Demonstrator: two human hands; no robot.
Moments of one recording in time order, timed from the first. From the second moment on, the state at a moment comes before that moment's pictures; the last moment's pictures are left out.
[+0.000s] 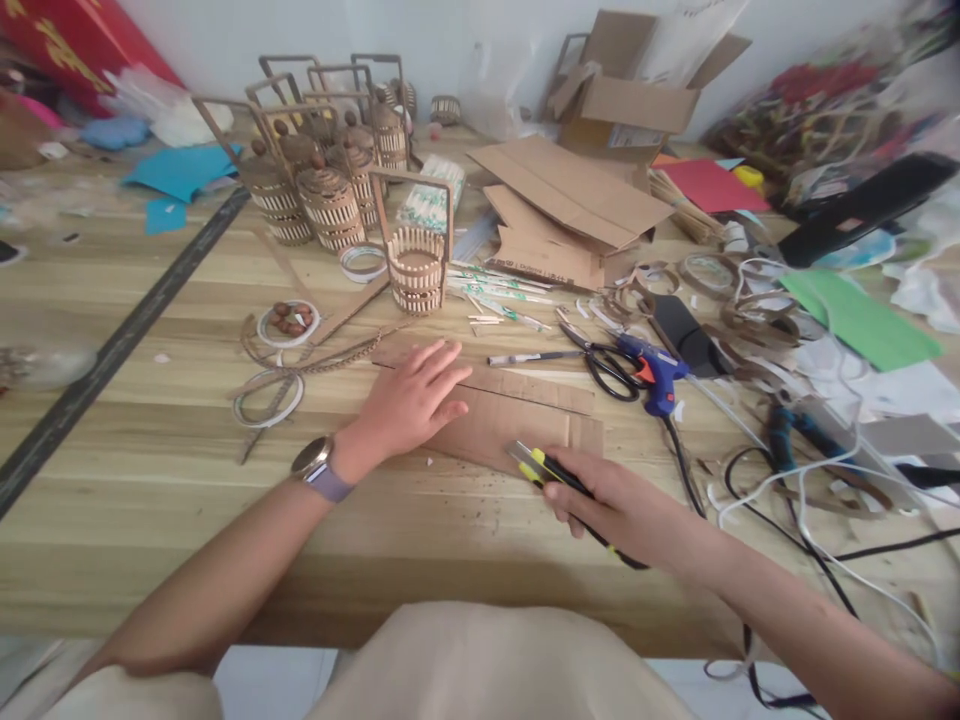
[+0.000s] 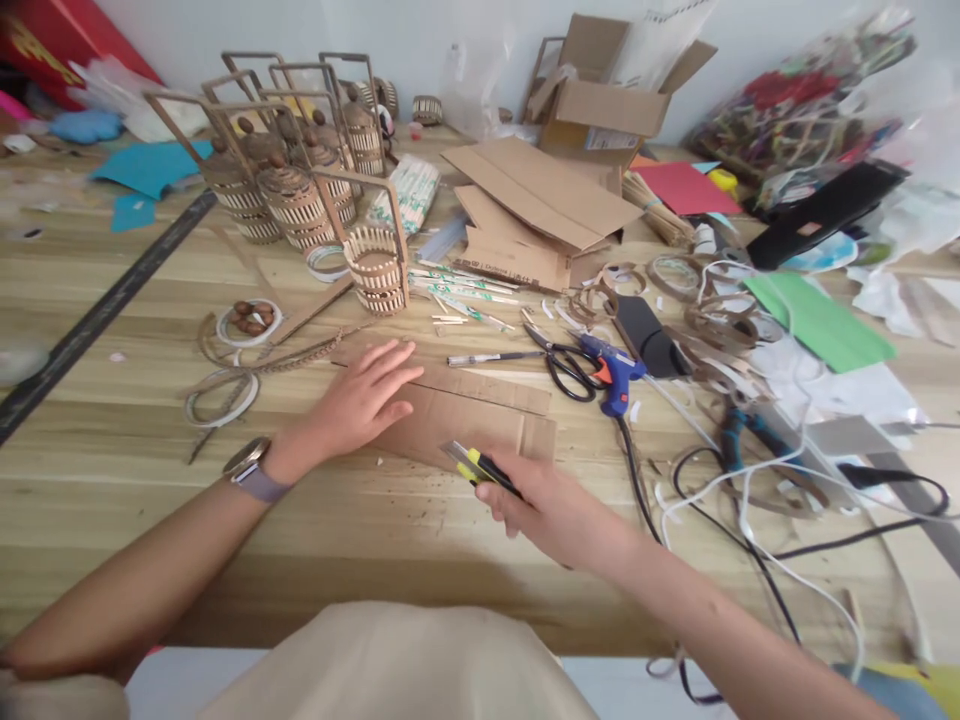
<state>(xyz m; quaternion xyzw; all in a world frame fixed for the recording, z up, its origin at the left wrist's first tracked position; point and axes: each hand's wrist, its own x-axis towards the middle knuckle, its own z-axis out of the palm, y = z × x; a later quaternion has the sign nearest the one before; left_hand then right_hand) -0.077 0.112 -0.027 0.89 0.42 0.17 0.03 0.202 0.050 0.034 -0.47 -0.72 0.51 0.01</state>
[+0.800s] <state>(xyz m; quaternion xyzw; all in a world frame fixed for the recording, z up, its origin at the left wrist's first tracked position) -0.049 0.123 -0.051 0.88 0.47 0.09 0.02 0.127 0.089 0.026 -0.39 -0.89 0.13 -0.22</state>
